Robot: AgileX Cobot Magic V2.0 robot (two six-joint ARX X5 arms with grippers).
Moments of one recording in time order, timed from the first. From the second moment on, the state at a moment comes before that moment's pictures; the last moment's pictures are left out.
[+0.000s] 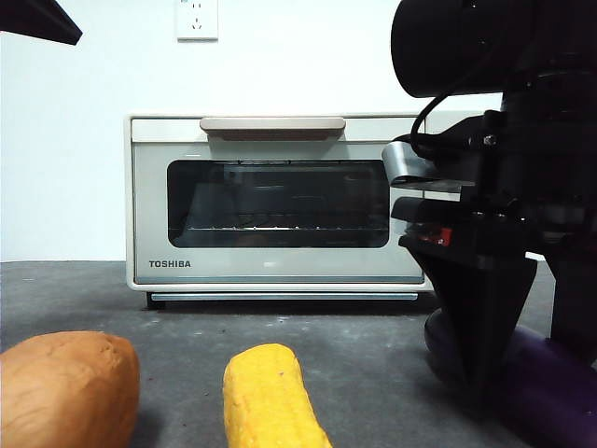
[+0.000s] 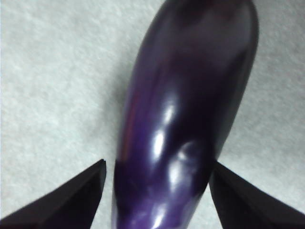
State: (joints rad) left arm -0.17 0.80 0.76 -0.44 0.65 -0.25; right arm 0.77 1.45 0.81 -0.74 -0.02 0.45
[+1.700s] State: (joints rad) left arm -0.50 1.61 1.44 -0.56 0.28 0.02; right arm 0.77 0.70 0.81 -0.87 0.13 0.45
